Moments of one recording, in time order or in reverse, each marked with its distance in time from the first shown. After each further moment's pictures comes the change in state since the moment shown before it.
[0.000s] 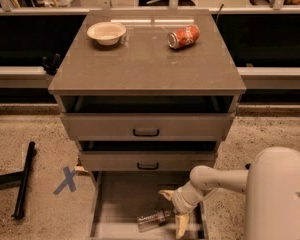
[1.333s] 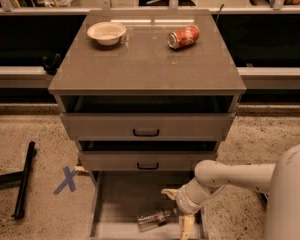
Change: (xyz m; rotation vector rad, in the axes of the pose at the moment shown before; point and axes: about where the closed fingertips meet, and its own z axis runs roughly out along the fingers) arm -0.052 0.027 -0.063 -0.027 0.017 0.051
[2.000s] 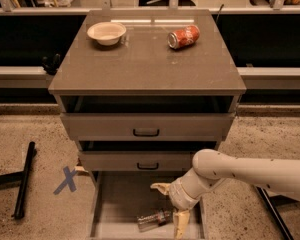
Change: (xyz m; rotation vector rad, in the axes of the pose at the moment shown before) arm -0.087 0.012 -0.053 -0.008 -0.088 -0.089
